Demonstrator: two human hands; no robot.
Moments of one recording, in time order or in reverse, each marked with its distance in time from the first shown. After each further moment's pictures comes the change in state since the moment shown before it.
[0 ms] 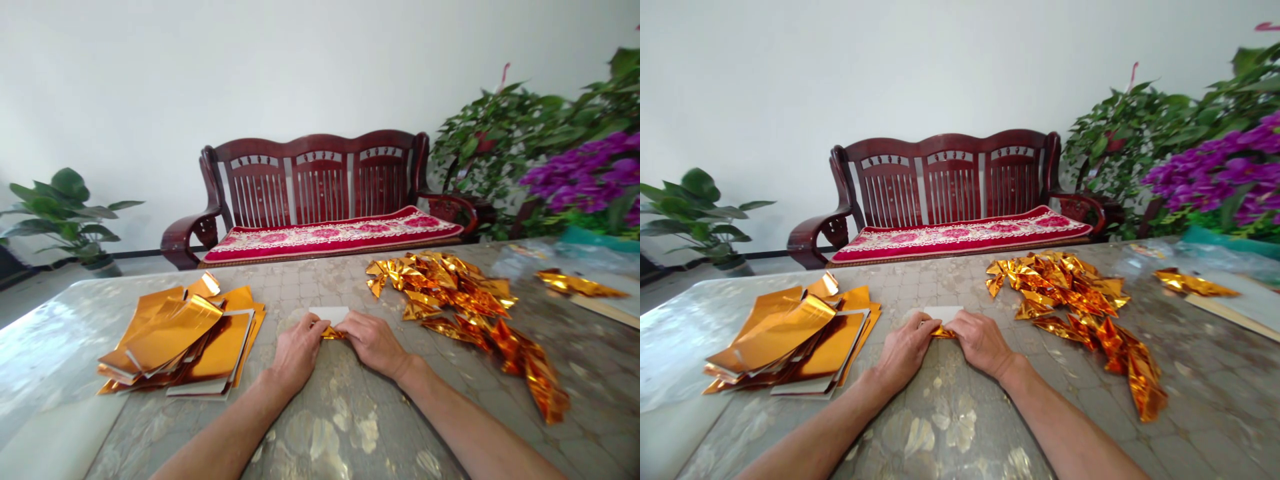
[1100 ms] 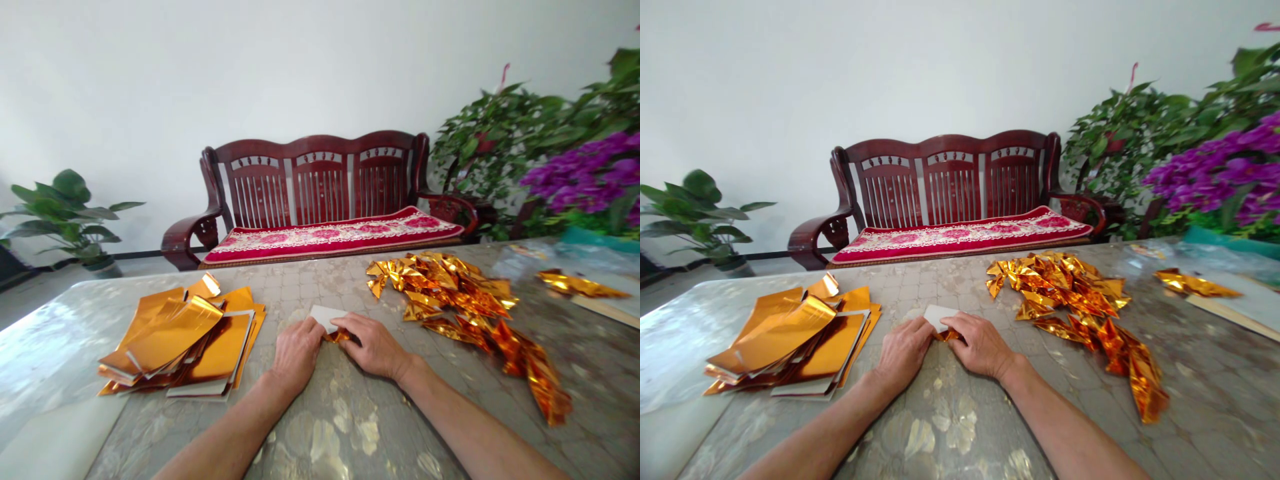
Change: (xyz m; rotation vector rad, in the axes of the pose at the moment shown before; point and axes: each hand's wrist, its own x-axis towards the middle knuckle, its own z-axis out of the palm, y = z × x) left_hand 0.000 0.004 -0.002 0.151 0.036 0.004; right_hand 0.002 -0.006 -0.002 0.144 -0.007 0.048
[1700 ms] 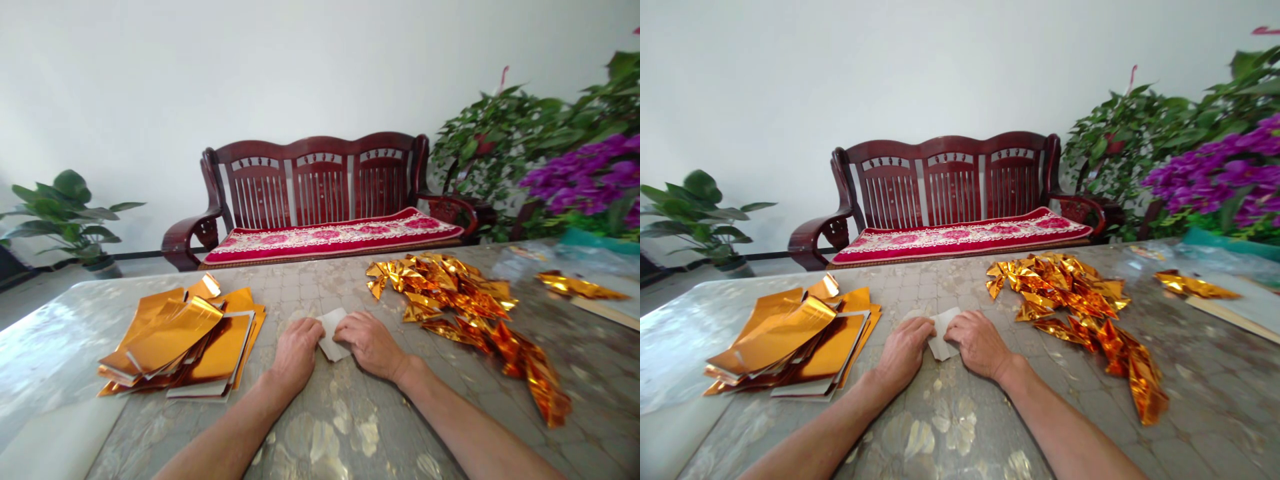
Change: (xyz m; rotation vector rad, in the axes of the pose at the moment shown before) left_hand 0.003 -0.005 0.003 -0.146 0.047 0.052; right_hand 0.005 -0.002 -0.005 -0.171 -0.129 -0.079
